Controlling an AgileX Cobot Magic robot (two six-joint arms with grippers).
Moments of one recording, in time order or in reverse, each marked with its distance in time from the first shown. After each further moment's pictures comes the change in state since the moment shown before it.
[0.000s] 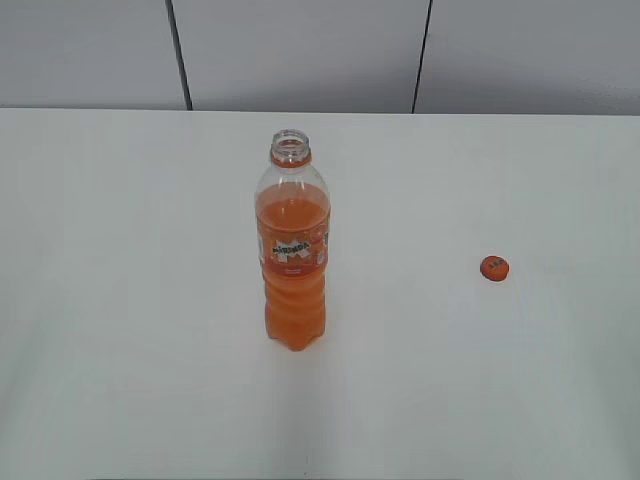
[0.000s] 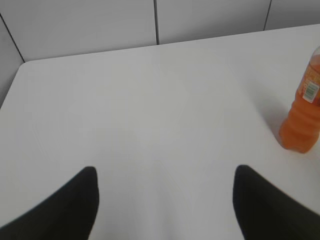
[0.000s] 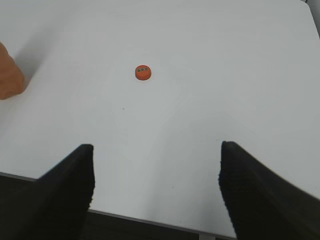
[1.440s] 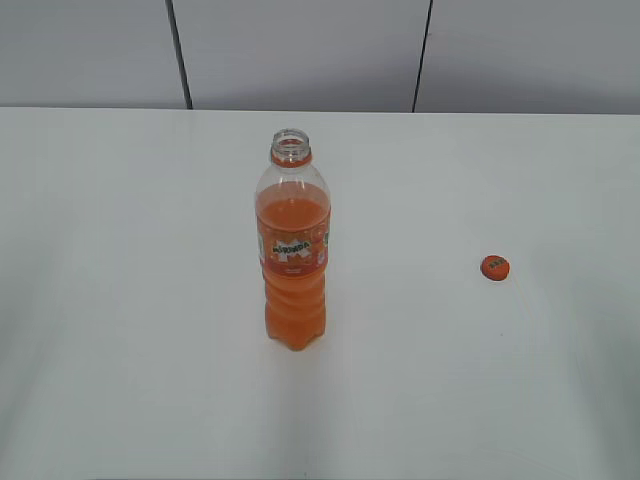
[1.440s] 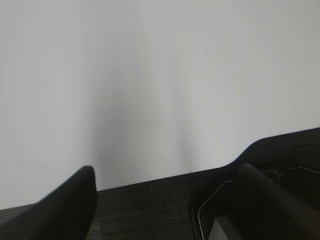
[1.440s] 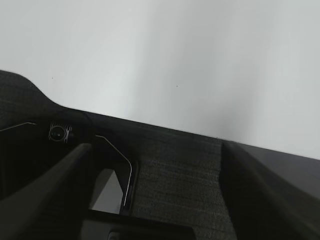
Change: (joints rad) left arm 0.000 0.580 -0.036 0.045 0.087 0.001; right arm 0.000 0.613 -0.037 0.000 0.062 0.000
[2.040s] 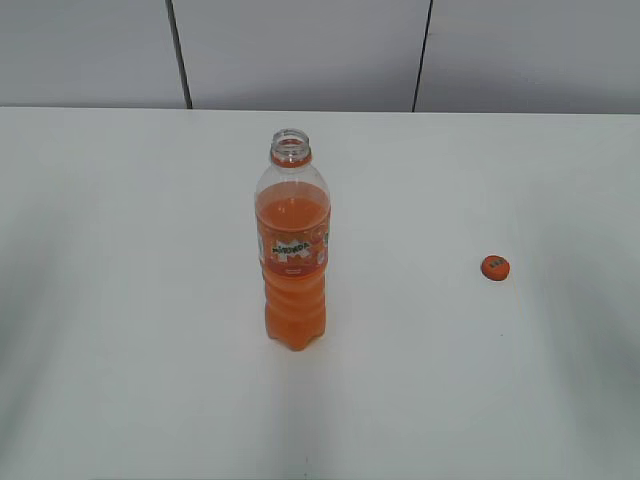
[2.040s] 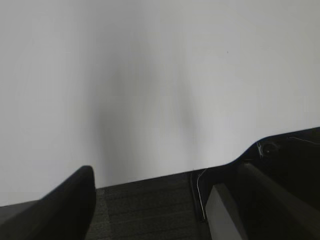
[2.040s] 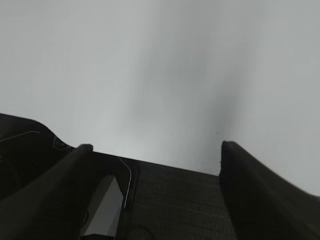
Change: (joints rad) left arm 0.000 0.281 -0.135 0.008 0.022 -0.001; right arm 0.000 0.297 -0.290 0.000 0.011 -0.003
